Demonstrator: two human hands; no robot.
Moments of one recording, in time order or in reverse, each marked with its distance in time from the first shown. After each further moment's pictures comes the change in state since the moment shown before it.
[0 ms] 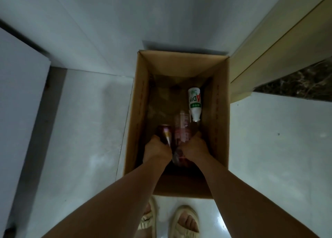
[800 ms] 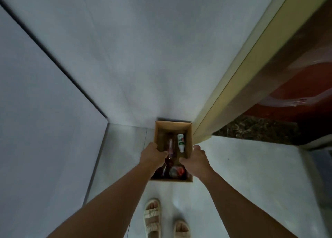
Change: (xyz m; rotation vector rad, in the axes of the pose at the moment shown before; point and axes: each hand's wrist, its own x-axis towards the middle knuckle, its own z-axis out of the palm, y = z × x) left_hand -0.362 0.055 -0.286 -0.150 0.001 0.234; right_hand -0.412 -0.119 -0.182 -0.125 0.147 -0.222
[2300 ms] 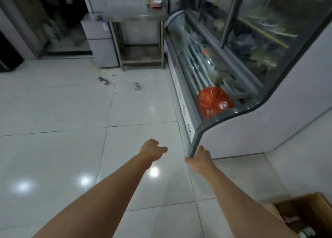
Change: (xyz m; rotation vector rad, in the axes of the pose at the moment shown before) left_hand -0.636 -0.515 -0.046 -0.961 0.785 -0.497; right_hand -0.618 0.070 0.295 -0.802 -0.501 -0.980
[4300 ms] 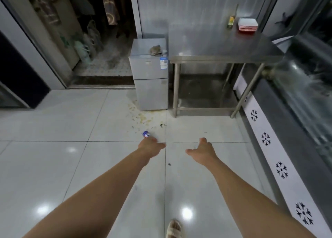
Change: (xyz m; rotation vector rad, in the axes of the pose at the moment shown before) left_hand 0.903 0.246 -0.776 -0.107 0.086 -0.087; right_hand 0.750 -0.979 0.151 -0.018 -0.059 -0.102
